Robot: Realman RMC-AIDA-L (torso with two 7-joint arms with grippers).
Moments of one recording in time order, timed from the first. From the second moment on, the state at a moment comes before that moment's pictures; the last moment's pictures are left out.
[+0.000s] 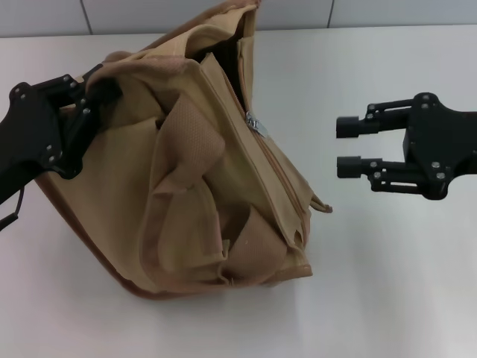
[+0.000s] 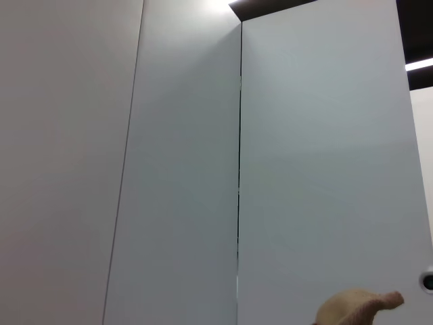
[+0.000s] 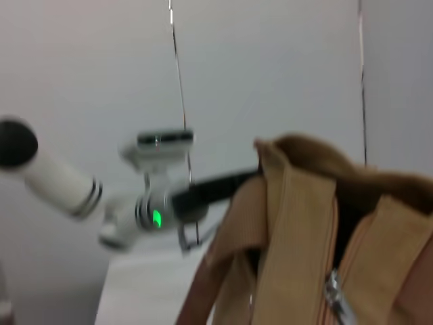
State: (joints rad) left arm -0.37 -2.06 0.65 0.38 1.45 1.91 -0.88; right arm 0.47 2.08 -0.78 -1.01 -1.84 -1.91 1.45
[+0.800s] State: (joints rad) left arm -0.38 -2.06 0.65 0.39 1.45 1.92 -0.89; right arm 0.60 2.08 -0.98 -1.14 -1.88 -1.75 1.56
